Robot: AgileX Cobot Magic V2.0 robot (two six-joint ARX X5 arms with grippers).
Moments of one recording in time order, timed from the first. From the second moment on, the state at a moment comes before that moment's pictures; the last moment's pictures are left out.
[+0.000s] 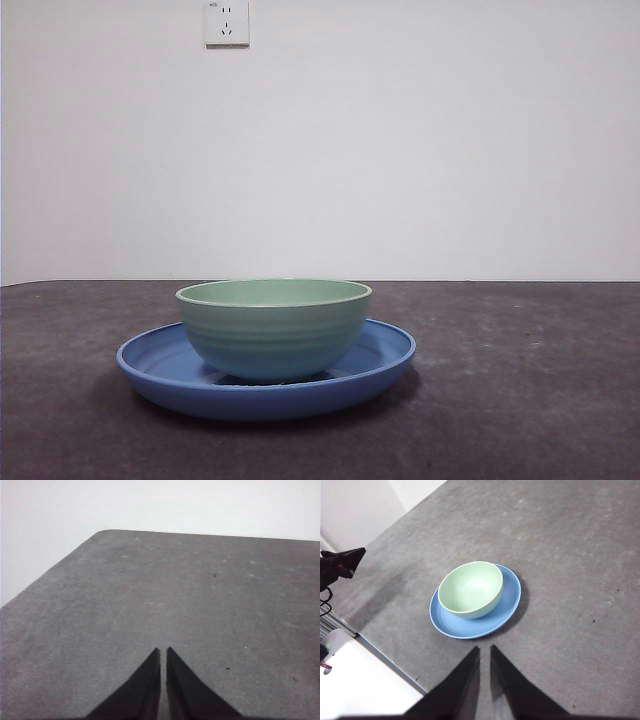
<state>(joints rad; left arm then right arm) -0.05 0.00 0.04 -0.19 -0.15 -0.05 0.36 0.32 0.89 -1.04 -0.37 0.17</state>
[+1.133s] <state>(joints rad) -0.03 0.00 0.03 -0.17 -0.13 0.02 0.36 0.32 0.89 -1.04 -0.37 0.17</state>
